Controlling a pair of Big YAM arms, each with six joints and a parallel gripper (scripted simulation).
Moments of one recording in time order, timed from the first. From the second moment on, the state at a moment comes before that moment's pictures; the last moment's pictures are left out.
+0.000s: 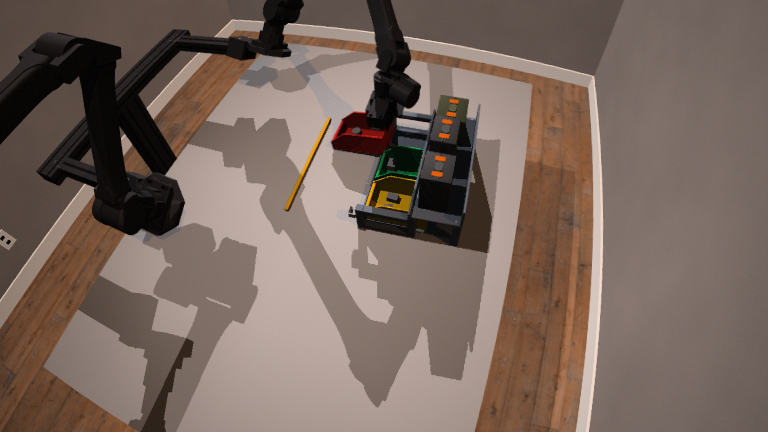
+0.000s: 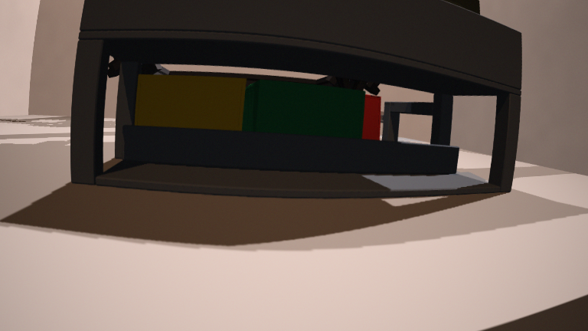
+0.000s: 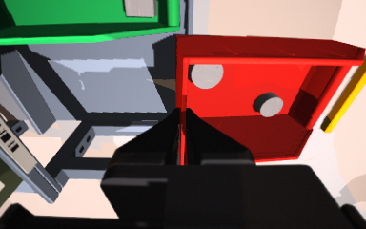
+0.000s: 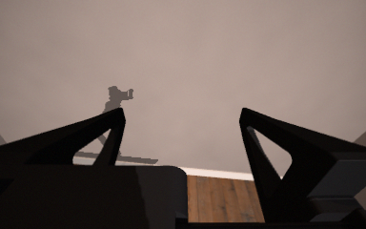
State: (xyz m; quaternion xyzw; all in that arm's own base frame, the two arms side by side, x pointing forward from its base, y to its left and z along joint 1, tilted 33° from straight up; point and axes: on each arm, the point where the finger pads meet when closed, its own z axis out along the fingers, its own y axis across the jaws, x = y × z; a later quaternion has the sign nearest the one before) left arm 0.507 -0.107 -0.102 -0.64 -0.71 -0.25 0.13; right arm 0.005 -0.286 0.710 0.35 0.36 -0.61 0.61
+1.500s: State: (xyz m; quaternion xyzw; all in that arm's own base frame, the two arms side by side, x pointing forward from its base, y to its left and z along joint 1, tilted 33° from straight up) left arm 0.507 -0.106 -0.102 -0.64 -0.71 -0.25 0.13; right arm 0.005 -0.286 0.710 0.35 0.36 -0.61 0.61
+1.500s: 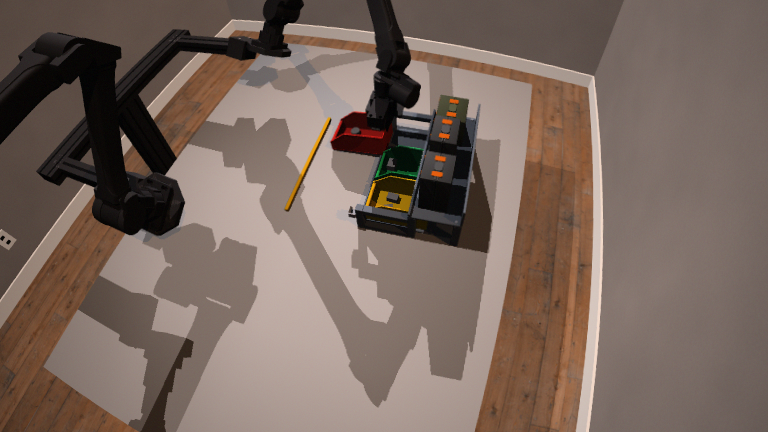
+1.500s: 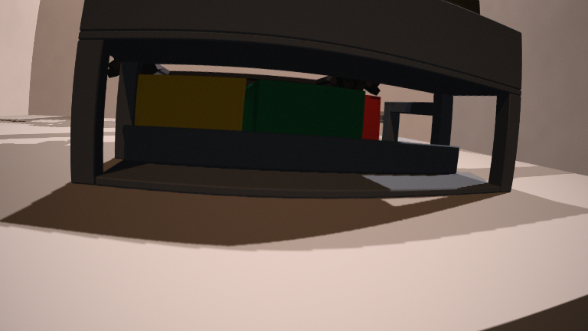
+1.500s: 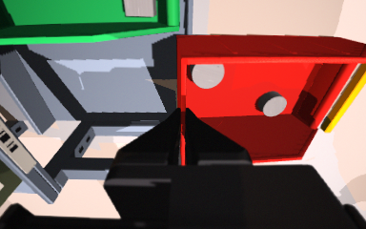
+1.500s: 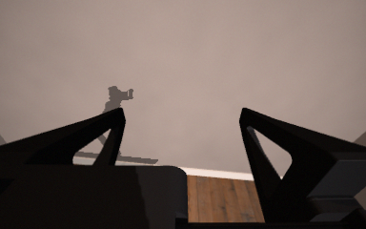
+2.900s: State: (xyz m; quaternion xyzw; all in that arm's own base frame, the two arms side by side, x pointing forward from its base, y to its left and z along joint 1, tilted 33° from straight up) left arm 0.507 -0.106 -0.102 -0.64 -0.71 -0.25 0.13; right arm 0.005 -0.286 0.710 0.35 0.36 -0.61 0.61
